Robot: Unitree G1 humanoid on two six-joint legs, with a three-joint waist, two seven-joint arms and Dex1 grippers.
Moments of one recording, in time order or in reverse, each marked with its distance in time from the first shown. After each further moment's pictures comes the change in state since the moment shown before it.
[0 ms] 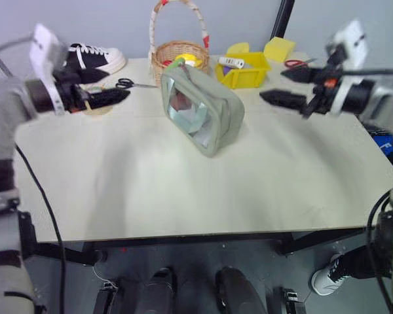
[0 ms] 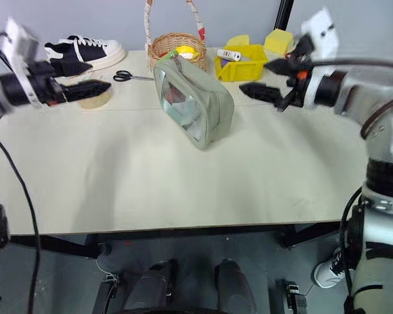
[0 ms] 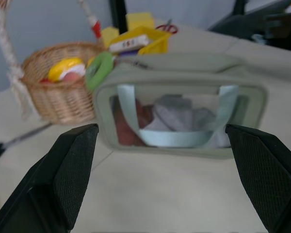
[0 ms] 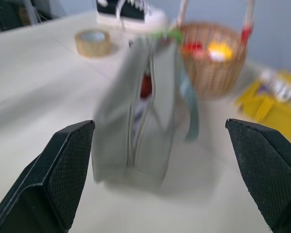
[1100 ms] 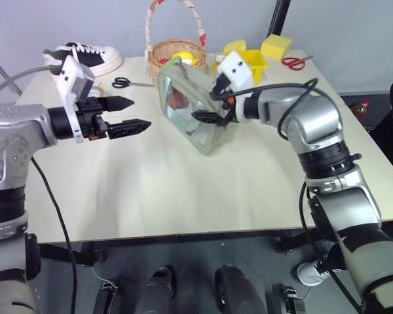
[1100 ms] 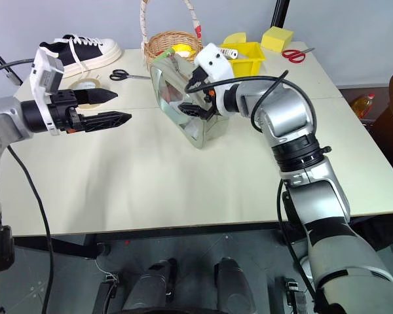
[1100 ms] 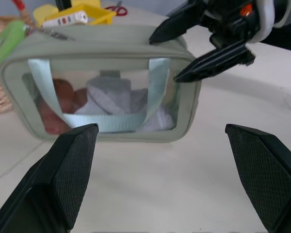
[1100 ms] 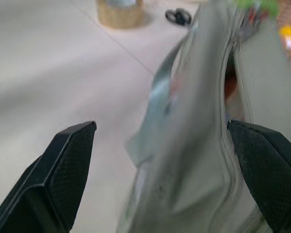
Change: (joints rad) left arm 0.245 -0.066 0.072 -0.393 -0.152 0.163 0.125; right arm -0.185 0.408 0.395 0.339 -0.302 -0.258 -0.107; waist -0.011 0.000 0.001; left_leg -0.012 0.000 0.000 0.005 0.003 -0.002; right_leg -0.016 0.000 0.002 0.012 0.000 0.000
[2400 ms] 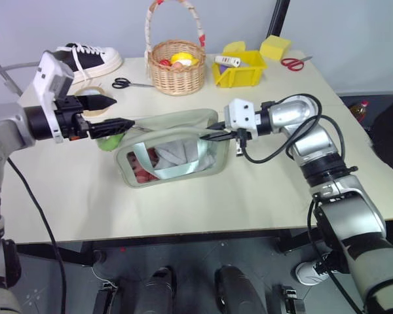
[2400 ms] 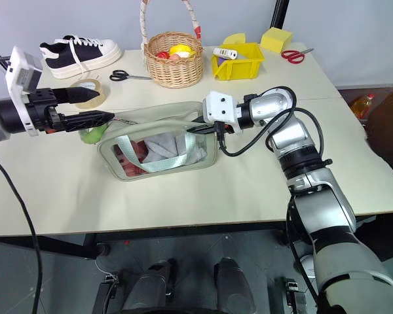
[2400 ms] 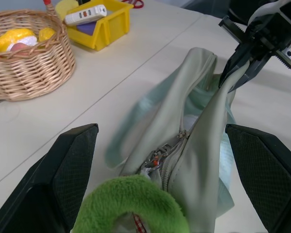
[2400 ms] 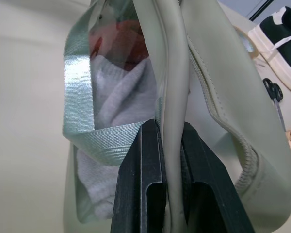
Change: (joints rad) left arm 0.034 0.118 0.025 0.041 -0.028 -0.021 -0.029; right arm 0.115 -0.072 -0.001 0.206 -0.170 -0.873 0.581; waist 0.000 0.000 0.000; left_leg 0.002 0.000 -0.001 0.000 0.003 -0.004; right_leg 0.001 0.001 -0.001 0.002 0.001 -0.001
